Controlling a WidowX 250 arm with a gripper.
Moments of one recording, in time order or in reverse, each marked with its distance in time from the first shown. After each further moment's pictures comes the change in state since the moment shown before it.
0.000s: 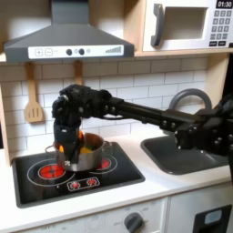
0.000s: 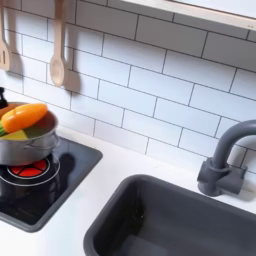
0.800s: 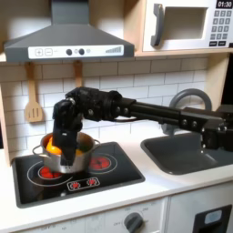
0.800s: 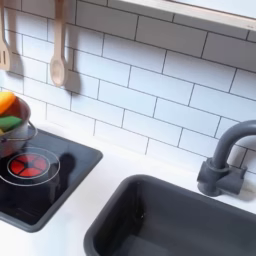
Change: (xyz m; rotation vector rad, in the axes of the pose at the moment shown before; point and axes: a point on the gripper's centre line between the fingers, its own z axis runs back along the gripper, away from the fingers) arm 0.009 0.023 0.017 -0.047 -0.164 0.187
